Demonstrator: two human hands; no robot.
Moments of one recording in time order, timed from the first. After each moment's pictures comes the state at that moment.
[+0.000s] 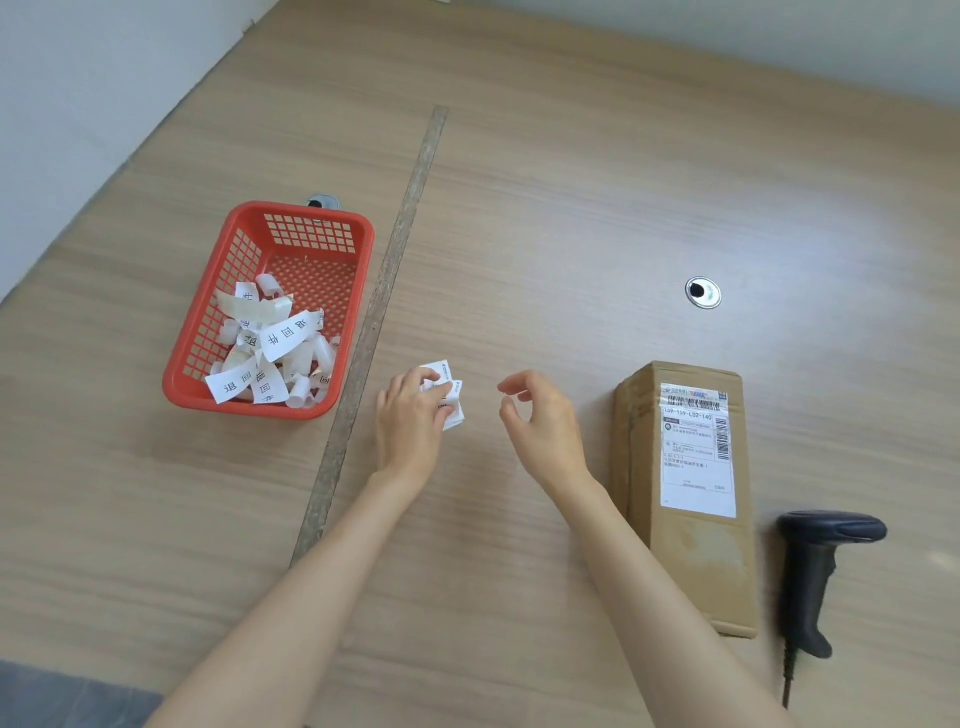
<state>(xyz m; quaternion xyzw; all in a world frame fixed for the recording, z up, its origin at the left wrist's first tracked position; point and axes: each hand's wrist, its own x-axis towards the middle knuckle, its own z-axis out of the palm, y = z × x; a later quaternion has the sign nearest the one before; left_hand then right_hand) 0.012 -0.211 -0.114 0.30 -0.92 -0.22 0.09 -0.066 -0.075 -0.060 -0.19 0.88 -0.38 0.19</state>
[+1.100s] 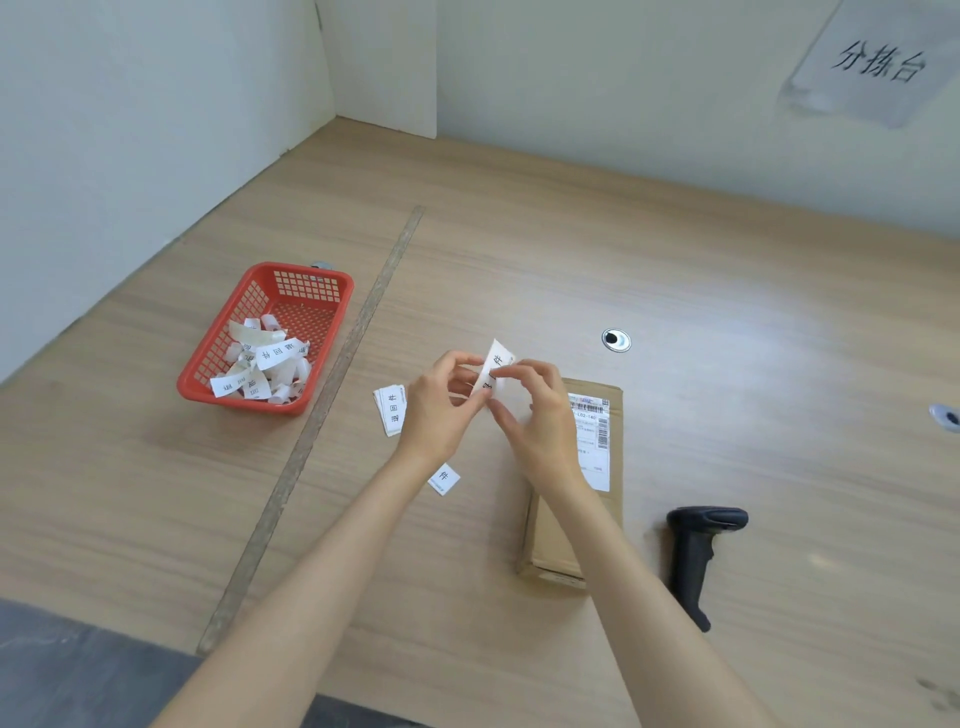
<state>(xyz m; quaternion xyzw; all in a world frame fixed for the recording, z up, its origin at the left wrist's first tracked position) 0.000 -0.092 0.033 0.24 -0.77 -0.56 0.21 -0.066 0.025 0.020 -0.28 0.83 -0.48 0.05</state>
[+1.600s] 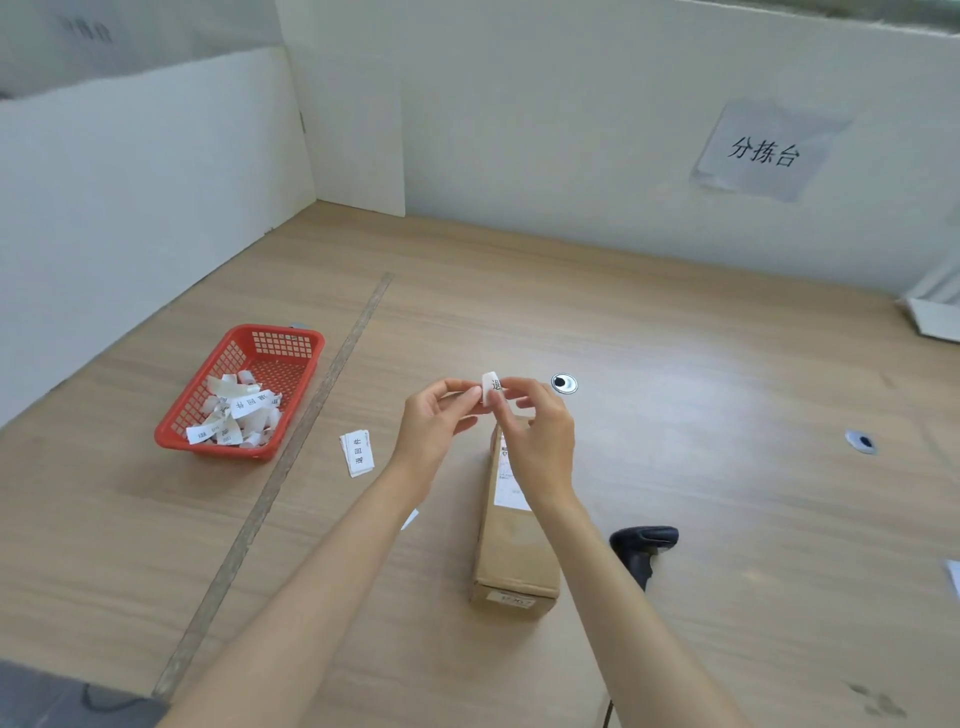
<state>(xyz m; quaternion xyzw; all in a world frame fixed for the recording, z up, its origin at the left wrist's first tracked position) -0.005 -0.029 0.105 0.22 -0.59 -0.75 0.18 -0.069 0.076 0.085 -0.20 0.80 -0.56 -0.02</state>
